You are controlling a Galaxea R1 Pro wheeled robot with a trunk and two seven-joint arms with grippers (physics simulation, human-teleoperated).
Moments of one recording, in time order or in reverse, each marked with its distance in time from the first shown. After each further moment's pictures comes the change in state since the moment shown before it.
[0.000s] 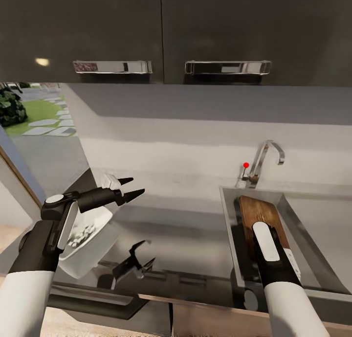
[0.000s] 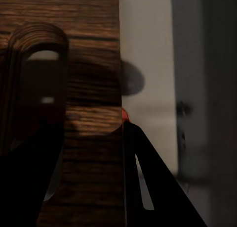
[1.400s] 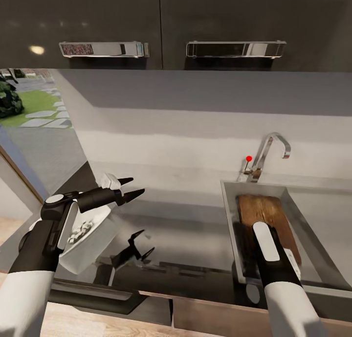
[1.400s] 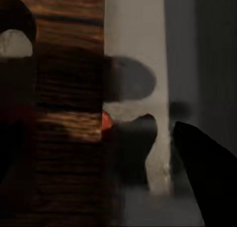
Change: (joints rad) left arm 0.000 0.000 0.000 0.000 0.000 0.000 0.000; right arm 0.000 0.000 -0.001 0.000 0.000 0.000 -0.001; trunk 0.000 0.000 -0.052
